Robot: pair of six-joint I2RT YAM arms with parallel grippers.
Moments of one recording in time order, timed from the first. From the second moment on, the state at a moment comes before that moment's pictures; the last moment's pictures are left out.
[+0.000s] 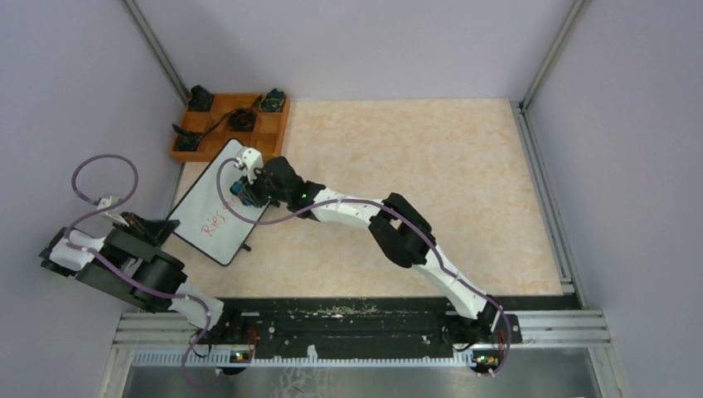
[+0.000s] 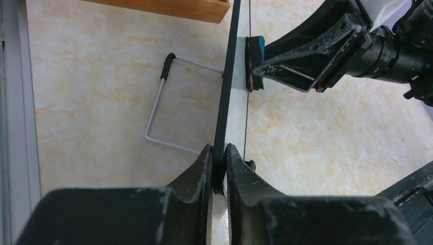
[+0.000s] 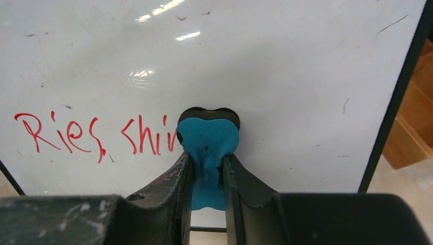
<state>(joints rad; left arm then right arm) 1.20 1.58 1.12 -1.48 1.30 1.52 1.03 2.47 2.05 0.18 -0.17 0.04</state>
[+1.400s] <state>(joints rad) 1.20 1.58 1.11 -1.47 1.30 1.52 1.10 2.51 2.17 0.12 -0.20 0.01</state>
